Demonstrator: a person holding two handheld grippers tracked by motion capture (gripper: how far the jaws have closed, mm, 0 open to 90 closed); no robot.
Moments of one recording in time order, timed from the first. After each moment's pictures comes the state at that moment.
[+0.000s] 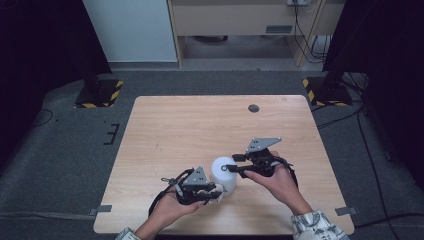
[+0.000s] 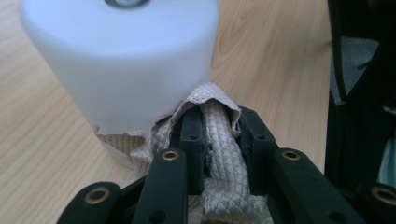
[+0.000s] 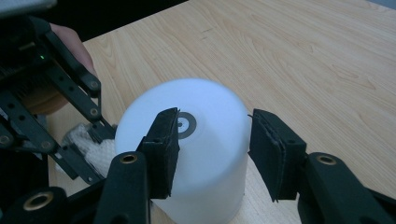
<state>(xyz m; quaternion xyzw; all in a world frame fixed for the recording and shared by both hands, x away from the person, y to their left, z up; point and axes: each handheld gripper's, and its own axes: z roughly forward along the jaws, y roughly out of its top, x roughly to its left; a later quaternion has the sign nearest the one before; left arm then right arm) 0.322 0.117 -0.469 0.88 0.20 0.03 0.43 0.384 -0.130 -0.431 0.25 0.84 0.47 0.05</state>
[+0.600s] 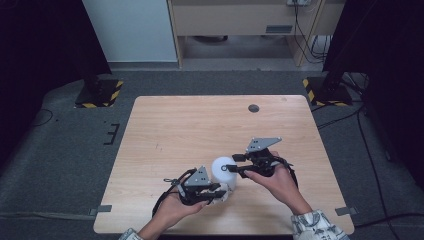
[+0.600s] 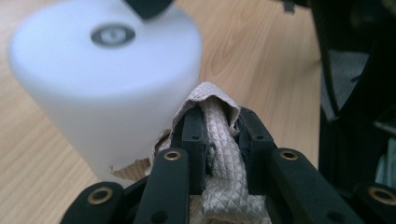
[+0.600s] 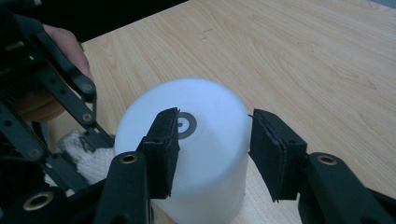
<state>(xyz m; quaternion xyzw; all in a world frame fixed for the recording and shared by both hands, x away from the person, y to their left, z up) 0.321 0.108 -0.468 0.87 0.19 0.03 0.45 0.384 -0.130 -0.431 0.25 0.84 0.47 0.05</state>
